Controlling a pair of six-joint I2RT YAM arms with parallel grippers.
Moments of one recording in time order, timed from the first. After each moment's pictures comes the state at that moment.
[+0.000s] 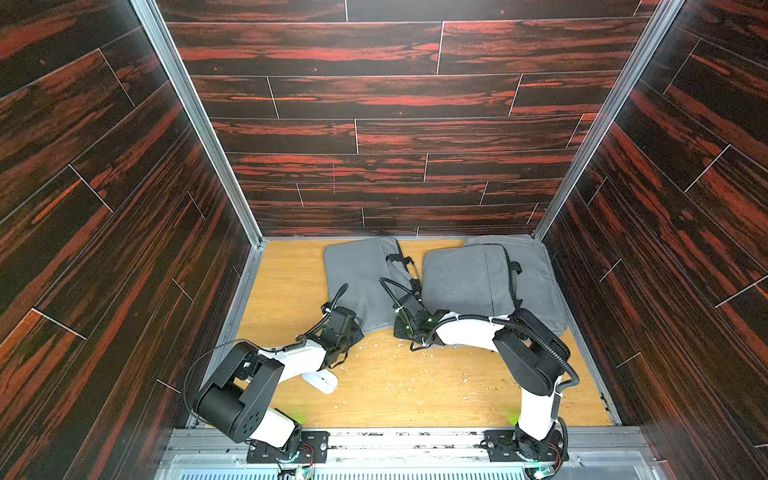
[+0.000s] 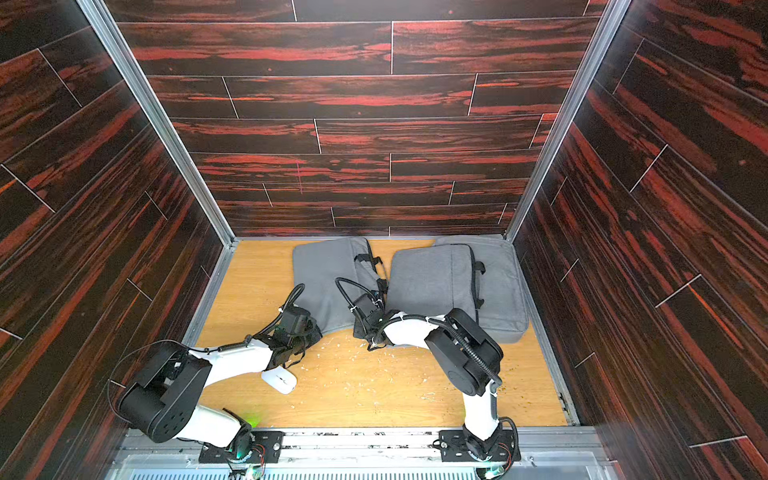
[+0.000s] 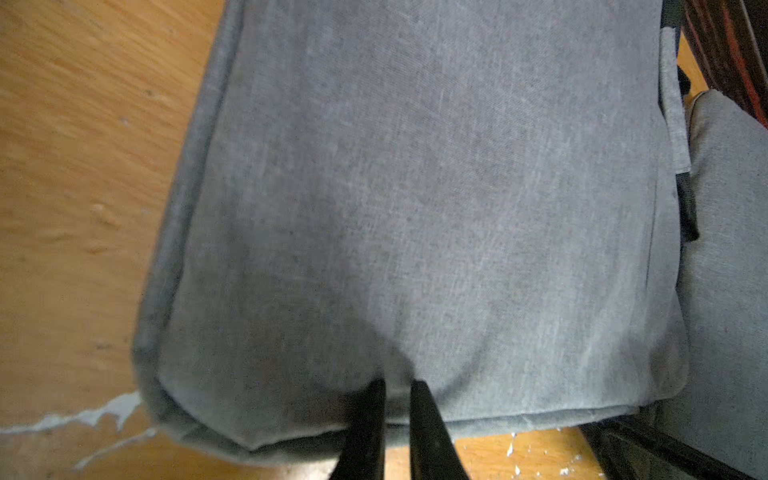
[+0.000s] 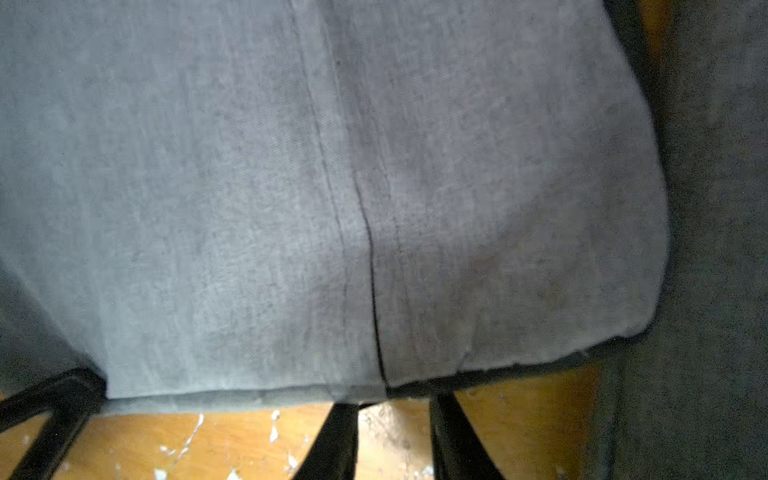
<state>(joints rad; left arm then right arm) -0.48 1.50 0.54 0.10 -0.07 -0.98 0.85 1.91 1.11 -0.21 0.15 0.82</state>
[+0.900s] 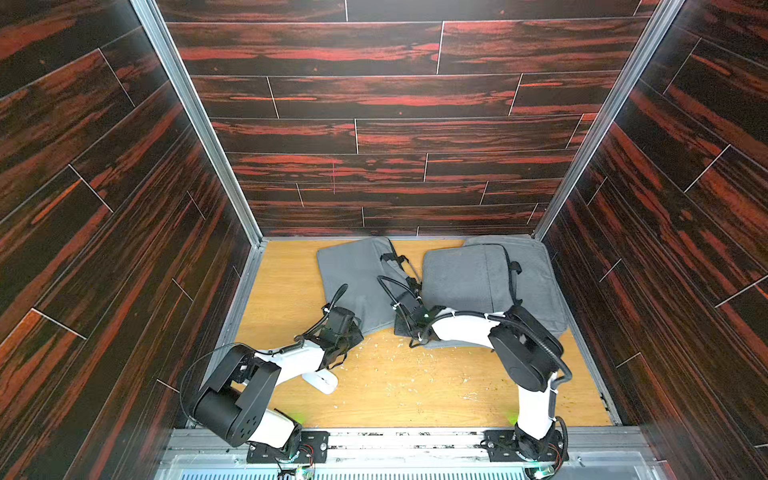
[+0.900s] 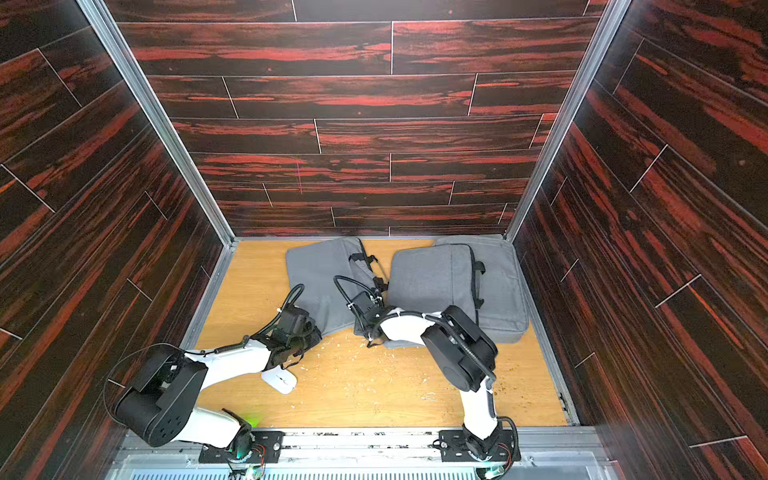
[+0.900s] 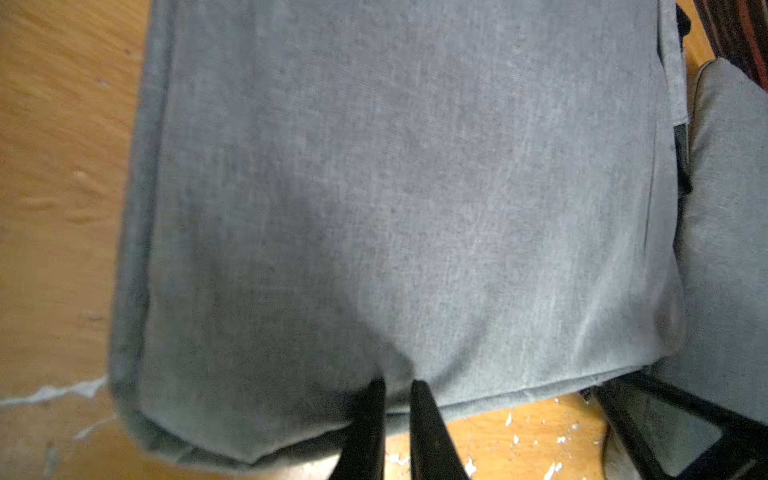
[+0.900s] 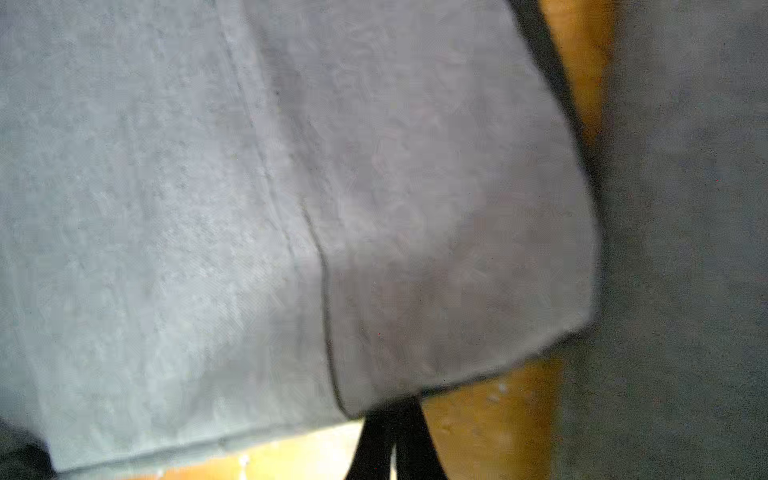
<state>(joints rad) -0.44 1.47 0.54 0.06 0.00 -0.96 0.84 1.93 1.13 -0.25 0.20 0.82</state>
